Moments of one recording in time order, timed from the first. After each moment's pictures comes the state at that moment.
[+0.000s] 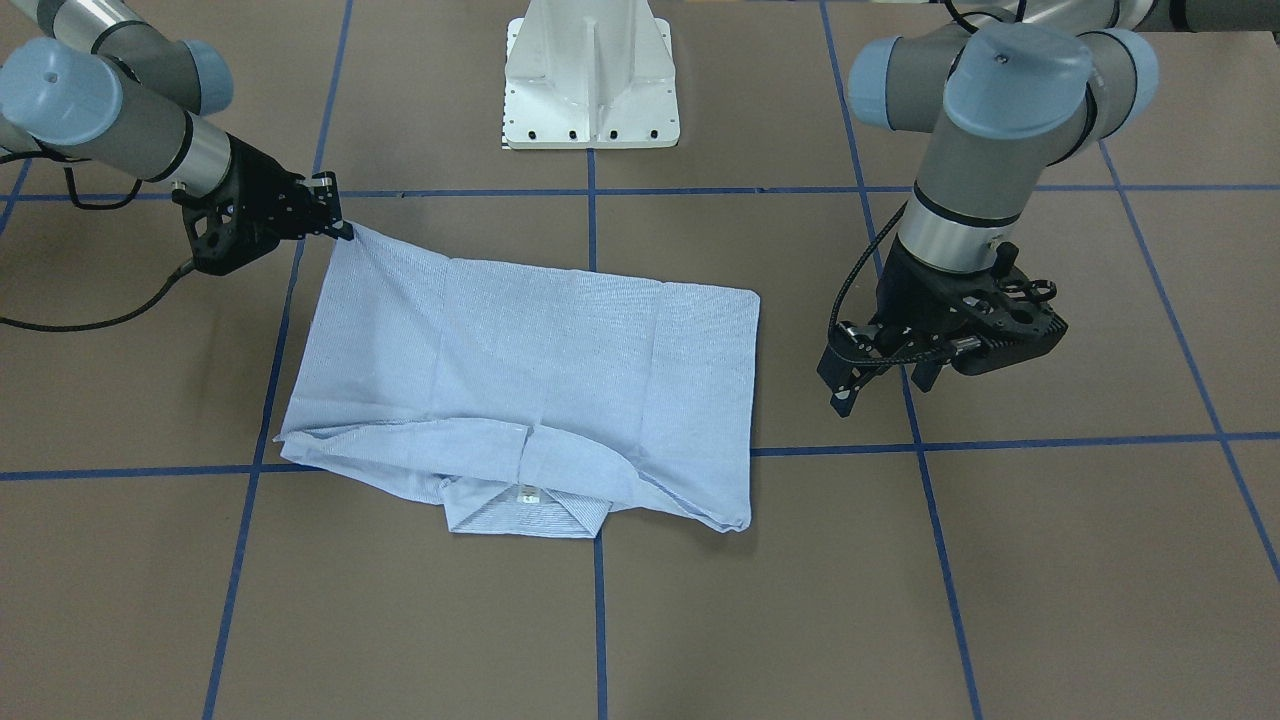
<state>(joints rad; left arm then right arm) -0.89 -2.14 -1.75 -1.66 -1.89 -1.29 0.70 -1.56 1.91 -0.92 2.42 1.06</state>
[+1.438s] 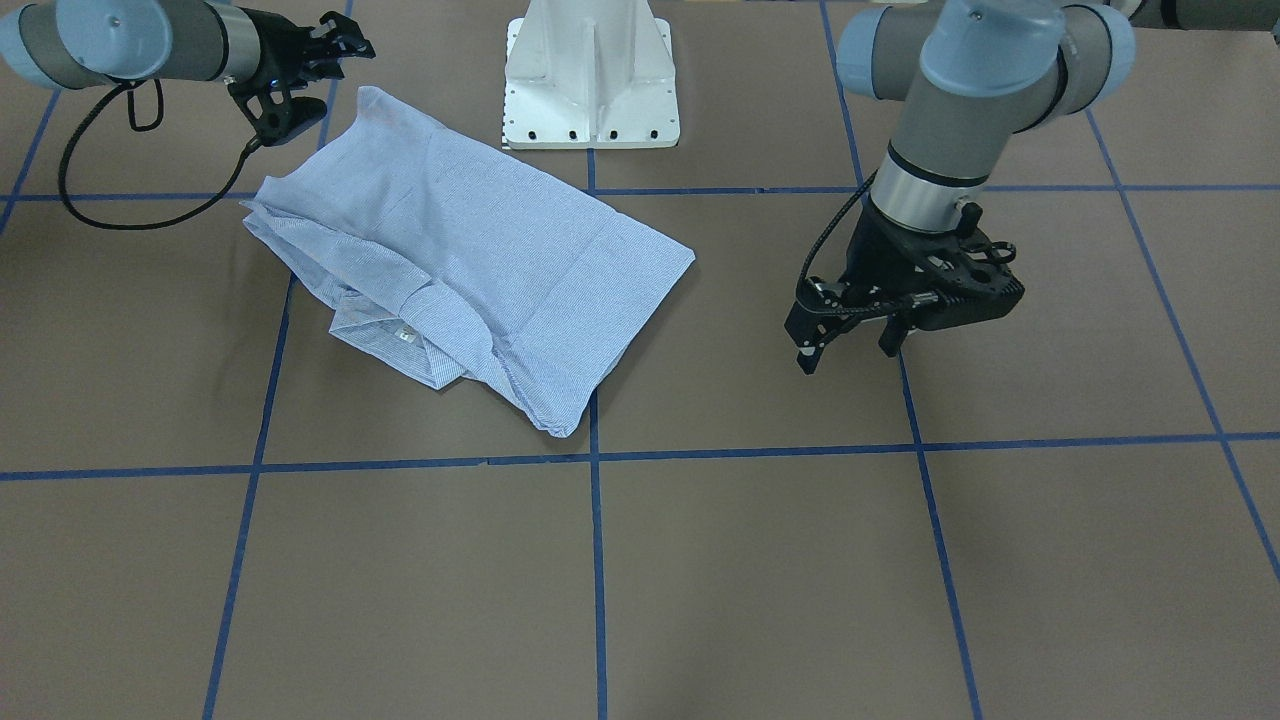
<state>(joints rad) -0.80 -2.09 -1.85 -1.66 -1.91 -1.30 0.58 -1.68 2.02 -0.84 2.70 1.19</state>
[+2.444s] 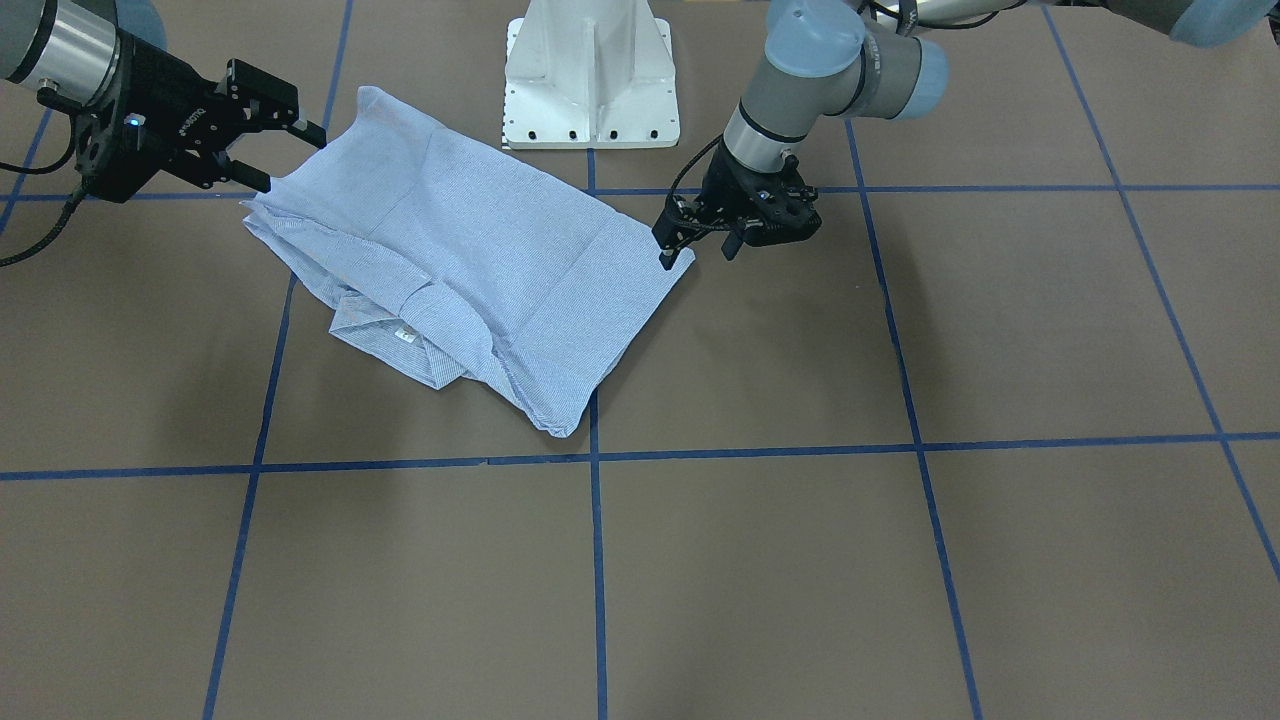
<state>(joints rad) -0.44 -2.00 -1.82 -1.93 -1.80 -1.69 0.91 -1.54 2.01 -0.83 2.56 1.18</state>
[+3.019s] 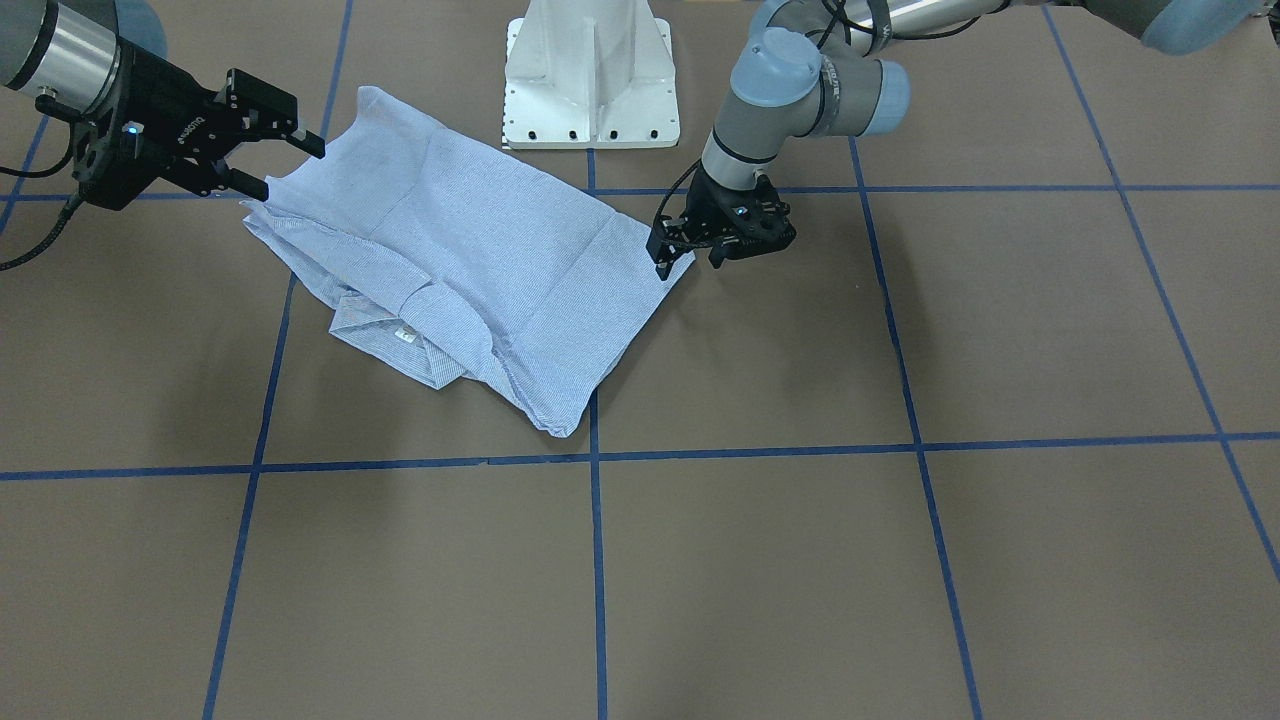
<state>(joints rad) -0.40 -2.02 -1.77 -1.93 -1.76 -1.71 0.91 -1.54 2.00 -0.83 2.55 1.18</state>
